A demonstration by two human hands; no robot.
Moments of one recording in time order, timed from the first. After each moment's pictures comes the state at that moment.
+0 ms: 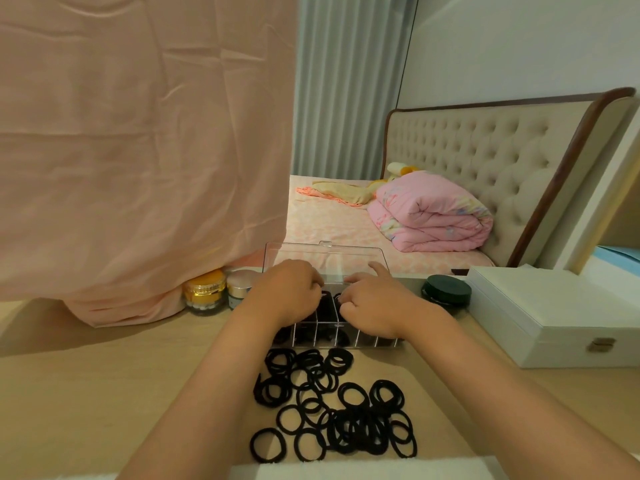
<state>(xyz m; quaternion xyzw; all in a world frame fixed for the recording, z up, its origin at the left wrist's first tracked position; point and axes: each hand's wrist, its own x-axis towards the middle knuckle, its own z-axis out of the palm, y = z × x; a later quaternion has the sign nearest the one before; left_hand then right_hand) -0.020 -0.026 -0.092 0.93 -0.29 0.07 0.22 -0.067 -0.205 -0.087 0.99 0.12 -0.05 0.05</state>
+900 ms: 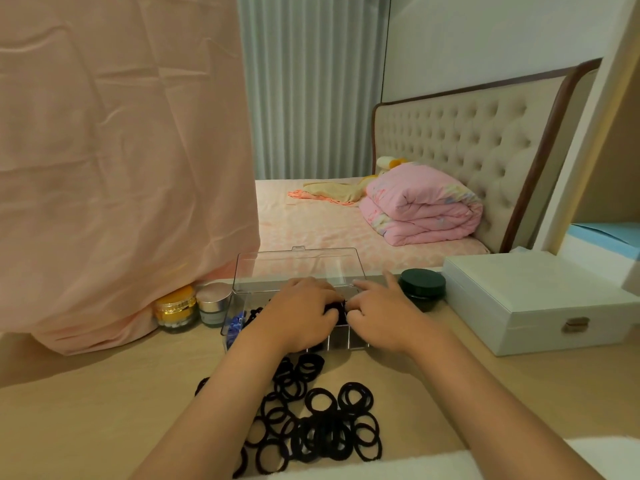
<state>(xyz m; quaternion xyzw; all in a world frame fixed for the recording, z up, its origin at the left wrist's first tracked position) -0.049 -0.083 -0.097 0.90 -0.41 0.07 0.15 -0.102 -0.251 -0.095 1.00 0.07 0.02 -0.05</state>
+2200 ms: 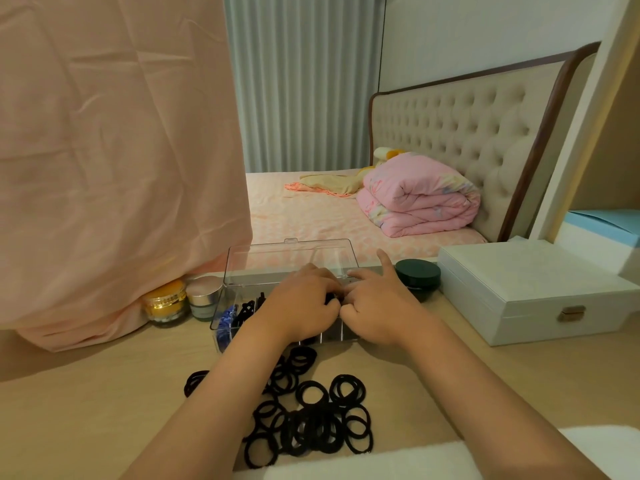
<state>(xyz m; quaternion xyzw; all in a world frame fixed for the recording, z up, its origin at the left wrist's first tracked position) -0.043 -0.100 -0.104 0.89 -0.40 0.06 0.19 -0.099 -0.259 -0.102 0.99 0.11 0.06 0.01</state>
